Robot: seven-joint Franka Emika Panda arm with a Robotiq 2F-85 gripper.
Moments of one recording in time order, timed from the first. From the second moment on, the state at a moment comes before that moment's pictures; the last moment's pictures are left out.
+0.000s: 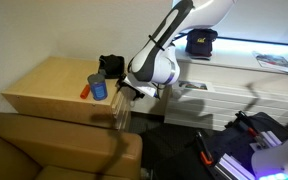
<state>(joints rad) -0.19 0.89 0.59 -2.19 0.18 3.34 0.54</state>
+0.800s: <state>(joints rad) 0.07 0.97 0.38 -2.08 0.32 3.46 0.54</state>
